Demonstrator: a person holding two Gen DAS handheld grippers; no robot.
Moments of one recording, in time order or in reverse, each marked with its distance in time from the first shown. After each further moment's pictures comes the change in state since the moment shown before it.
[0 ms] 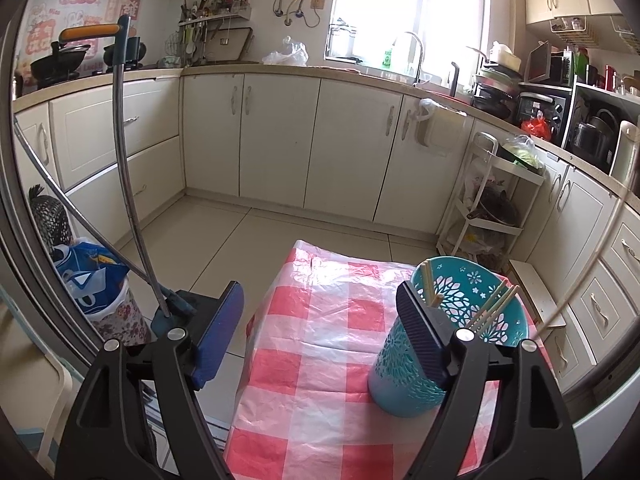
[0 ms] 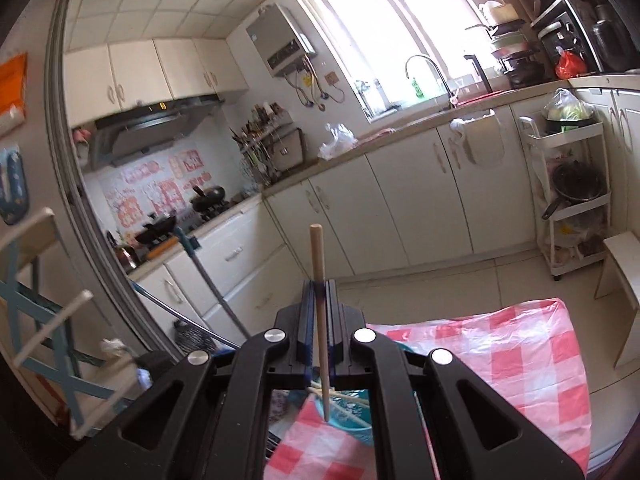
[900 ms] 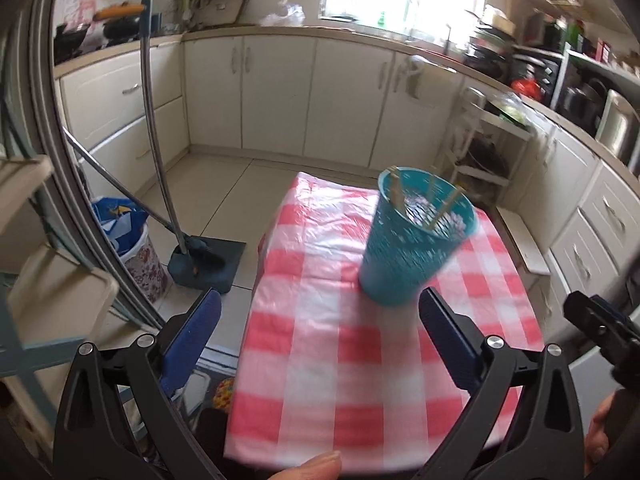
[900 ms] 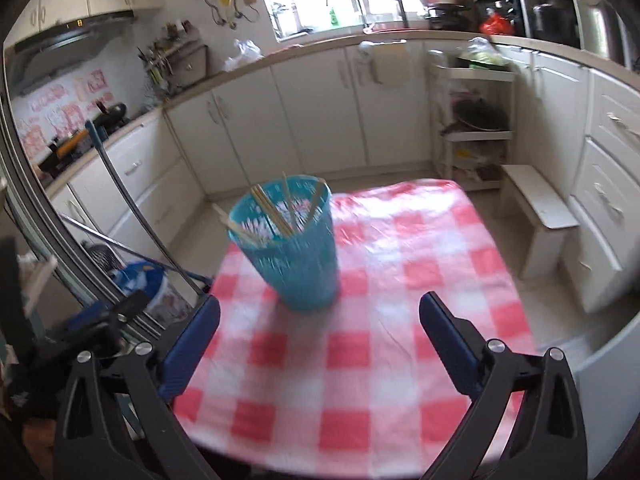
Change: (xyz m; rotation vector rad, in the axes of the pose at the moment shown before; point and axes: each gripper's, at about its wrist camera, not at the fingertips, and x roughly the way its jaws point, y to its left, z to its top) left arm -0.112 -0.001 -0.052 0.048 0.177 -0.001; right arm -0.062 0.039 -0.118 0.002 0.270 -0.442
